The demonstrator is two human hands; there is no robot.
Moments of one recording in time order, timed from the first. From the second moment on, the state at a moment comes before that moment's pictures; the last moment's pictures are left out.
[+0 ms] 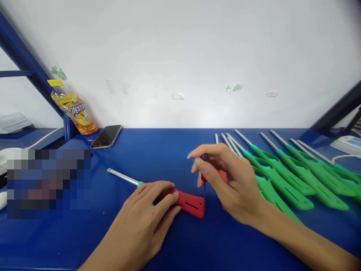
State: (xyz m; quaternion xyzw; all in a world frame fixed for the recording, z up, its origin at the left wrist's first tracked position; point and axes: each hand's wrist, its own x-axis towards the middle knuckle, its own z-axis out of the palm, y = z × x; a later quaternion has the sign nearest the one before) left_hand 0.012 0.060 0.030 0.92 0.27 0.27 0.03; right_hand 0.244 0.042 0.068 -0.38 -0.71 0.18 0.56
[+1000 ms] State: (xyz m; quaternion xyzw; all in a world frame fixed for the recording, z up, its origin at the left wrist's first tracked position) left_hand 0.013 0.063 0.027 0.93 0.26 0.28 0.00; right_hand 0.253 0.026 0.046 -0.41 -0.75 0.14 0.50
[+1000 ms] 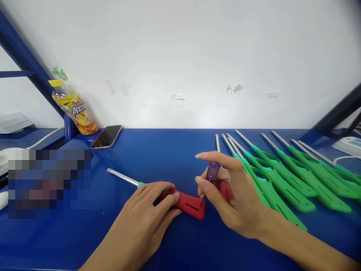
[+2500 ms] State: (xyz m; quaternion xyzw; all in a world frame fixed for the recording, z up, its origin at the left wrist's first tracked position) left_hand 0.012 0.063 0.026 0.93 0.27 0.27 0.01; right_hand 0.251 0.030 0.043 -0.40 -0.71 0.20 0.54
